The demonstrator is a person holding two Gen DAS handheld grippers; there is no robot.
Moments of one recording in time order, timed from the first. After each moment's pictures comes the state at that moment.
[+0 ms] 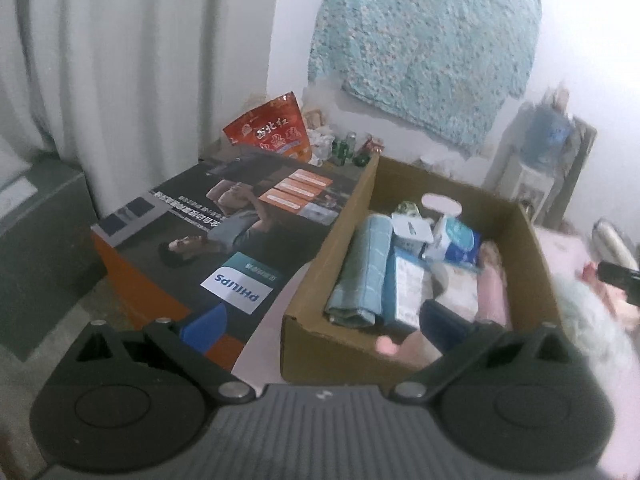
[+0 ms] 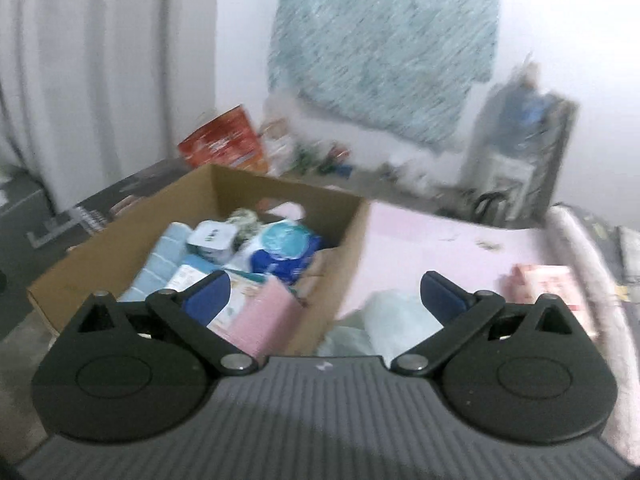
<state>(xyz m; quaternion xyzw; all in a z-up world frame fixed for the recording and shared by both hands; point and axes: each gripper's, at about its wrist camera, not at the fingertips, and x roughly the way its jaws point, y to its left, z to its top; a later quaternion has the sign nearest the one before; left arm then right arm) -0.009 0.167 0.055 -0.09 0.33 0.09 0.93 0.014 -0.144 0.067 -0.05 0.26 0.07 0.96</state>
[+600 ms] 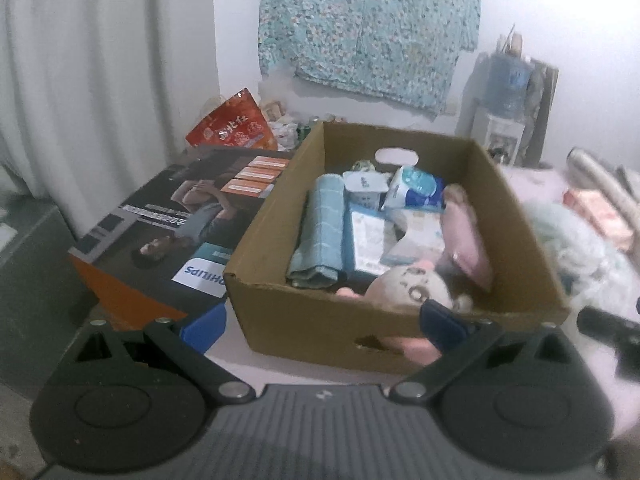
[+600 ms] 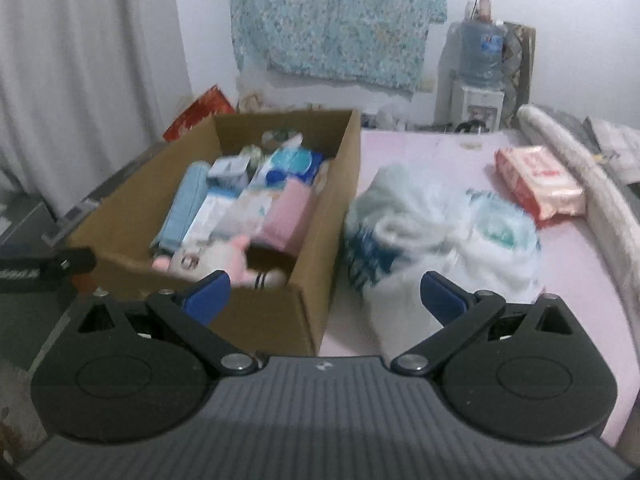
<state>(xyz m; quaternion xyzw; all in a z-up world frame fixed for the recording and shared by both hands) -0.022 0.113 0.027 0.00 0.35 0.05 0.93 -0.094 -0.114 -0.004 0.03 0.32 0.04 0.95</state>
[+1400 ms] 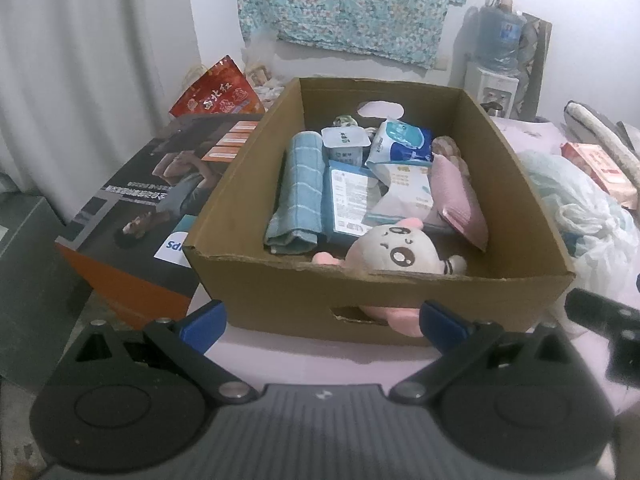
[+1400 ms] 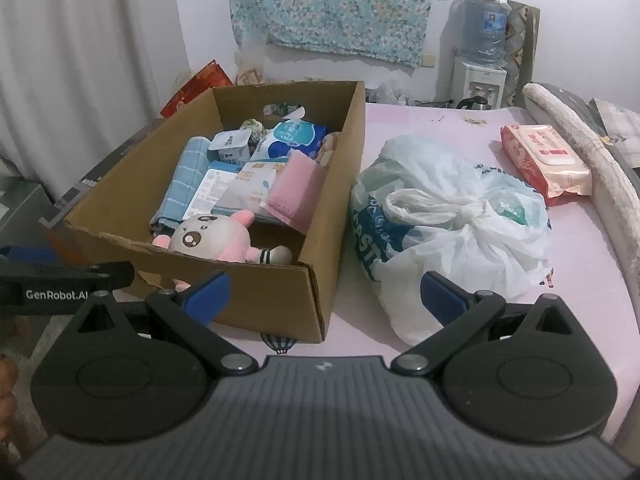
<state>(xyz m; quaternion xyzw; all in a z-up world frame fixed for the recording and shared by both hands) -0.001 0.096 0.011 0.02 0.41 0.04 0.91 -0.080 -0.111 -0.006 0.03 0.36 0.04 0.93</state>
